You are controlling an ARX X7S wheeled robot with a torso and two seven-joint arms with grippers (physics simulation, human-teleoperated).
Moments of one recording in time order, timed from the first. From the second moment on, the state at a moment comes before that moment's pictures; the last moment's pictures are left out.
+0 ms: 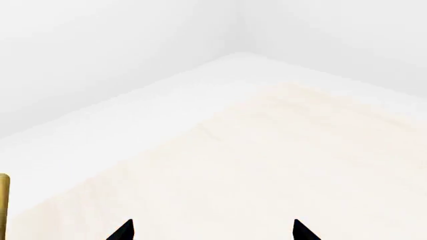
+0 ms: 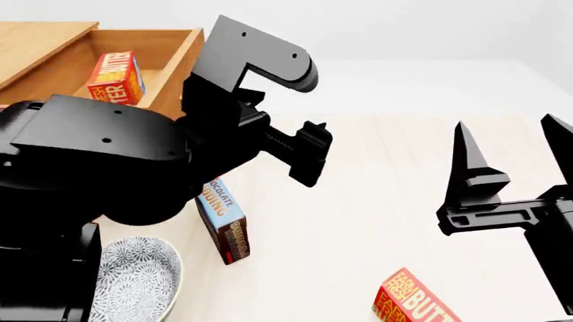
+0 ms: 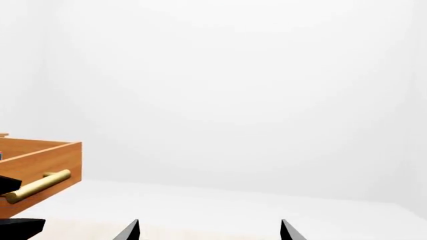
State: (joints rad) left arm -1.26 -0.27 0.33 0.24 -1.51 -1.43 -0.72; right arm 0.80 0.00 -0.06 -1.05 -1.54 1.57 -1.57
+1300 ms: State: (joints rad) left arm -1.16 -0.40 0.41 0.10 -1.19 -1.22 -0.65; right arm 0.80 0.00 -0.05 -1.05 -1.51 1.57 -1.57
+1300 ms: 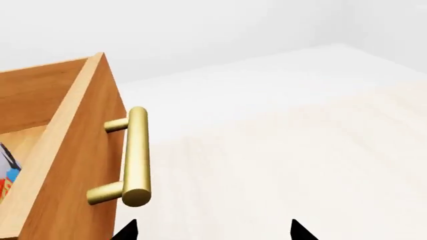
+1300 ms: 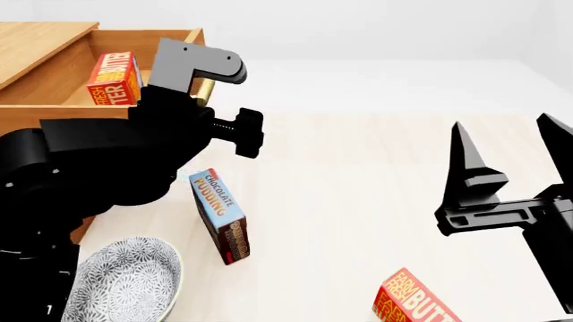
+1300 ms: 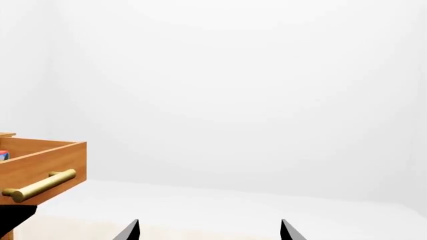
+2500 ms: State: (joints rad) left arm -1.16 -0.51 0.39 -0.04 -1.08 -1.10 -0.69; right arm 0.81 0.00 -0.02 -1.05 -1.48 1.57 -1.57
